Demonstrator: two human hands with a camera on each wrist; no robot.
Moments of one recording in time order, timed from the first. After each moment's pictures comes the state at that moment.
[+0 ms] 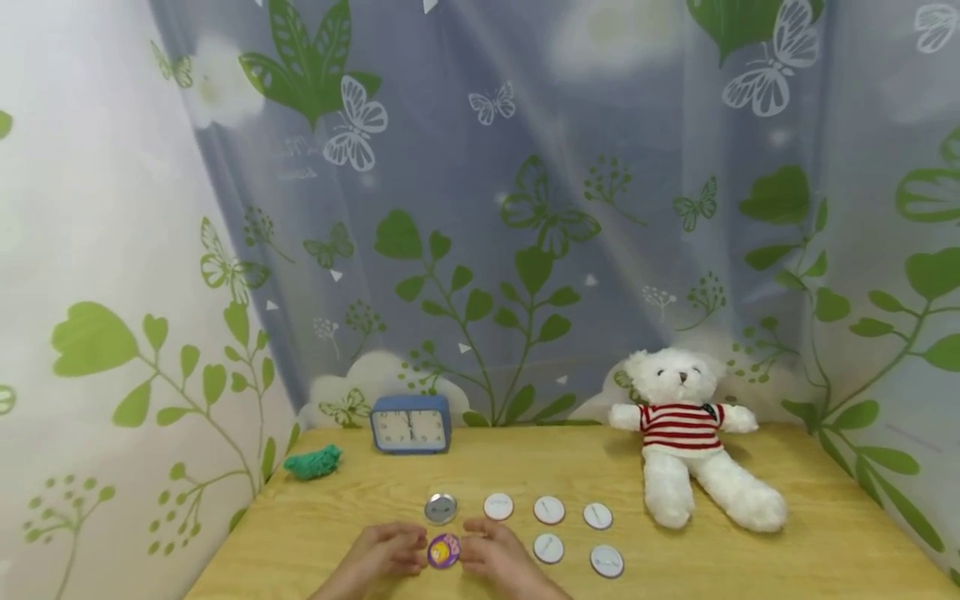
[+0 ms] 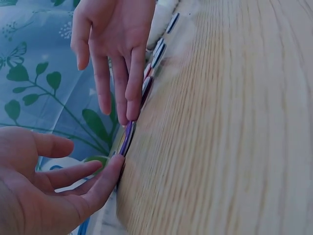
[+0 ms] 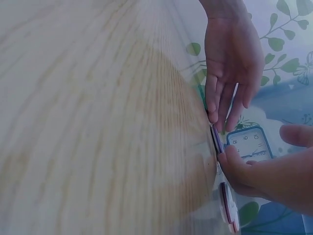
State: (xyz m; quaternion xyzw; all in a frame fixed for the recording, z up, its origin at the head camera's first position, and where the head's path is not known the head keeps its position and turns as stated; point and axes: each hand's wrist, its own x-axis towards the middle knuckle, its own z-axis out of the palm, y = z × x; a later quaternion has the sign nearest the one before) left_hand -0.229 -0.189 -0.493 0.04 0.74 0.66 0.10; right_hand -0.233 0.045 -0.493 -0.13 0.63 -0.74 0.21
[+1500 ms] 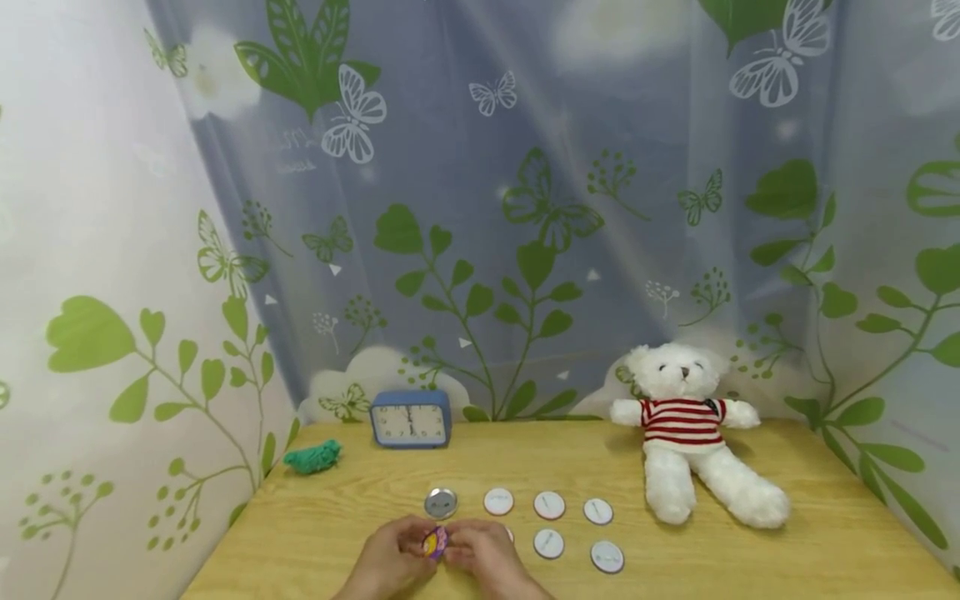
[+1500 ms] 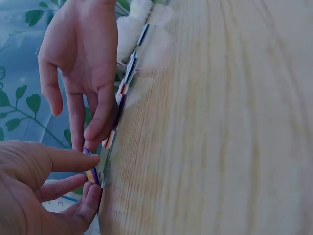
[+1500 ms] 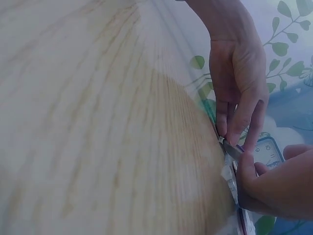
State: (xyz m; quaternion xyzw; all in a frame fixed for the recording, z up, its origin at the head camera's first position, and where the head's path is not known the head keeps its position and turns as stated) left_hand -0.229 -0.170 -0.510 0.10 0.83 0.54 -0.02; right_hand -0.230 0.023 -0.501 -0.09 0.57 -0.80 0.17
